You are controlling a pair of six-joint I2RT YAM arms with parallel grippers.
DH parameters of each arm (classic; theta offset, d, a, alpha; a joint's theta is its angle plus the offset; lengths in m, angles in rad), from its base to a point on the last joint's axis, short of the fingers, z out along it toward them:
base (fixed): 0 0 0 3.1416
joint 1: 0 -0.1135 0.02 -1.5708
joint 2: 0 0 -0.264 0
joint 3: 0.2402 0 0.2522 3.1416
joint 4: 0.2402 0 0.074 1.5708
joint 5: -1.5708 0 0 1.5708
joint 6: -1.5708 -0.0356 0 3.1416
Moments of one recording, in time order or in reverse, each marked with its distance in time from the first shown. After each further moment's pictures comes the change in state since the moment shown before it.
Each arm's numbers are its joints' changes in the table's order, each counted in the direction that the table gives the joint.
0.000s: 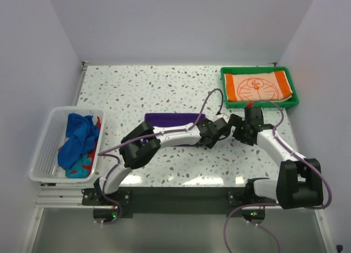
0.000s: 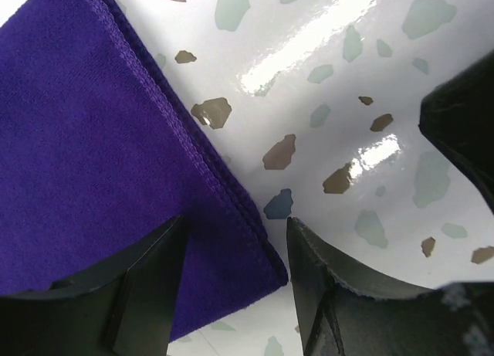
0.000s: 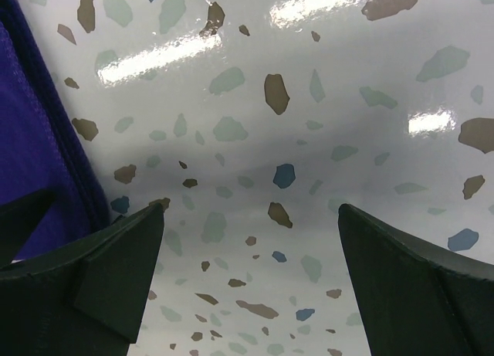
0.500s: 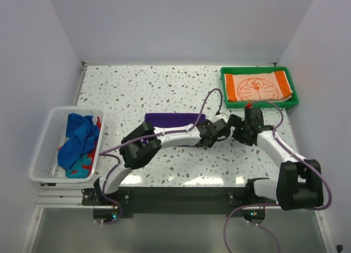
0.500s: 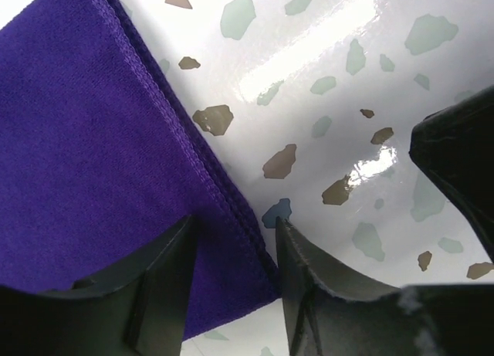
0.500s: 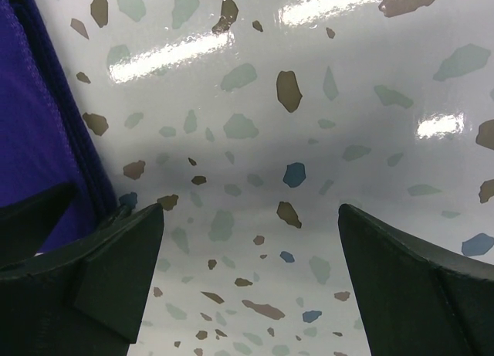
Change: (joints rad) left arm 0.000 -0.017 -0.006 -0.016 0.025 0.030; right arm 0.000 0.007 -0.015 -0.021 0.028 -0.004
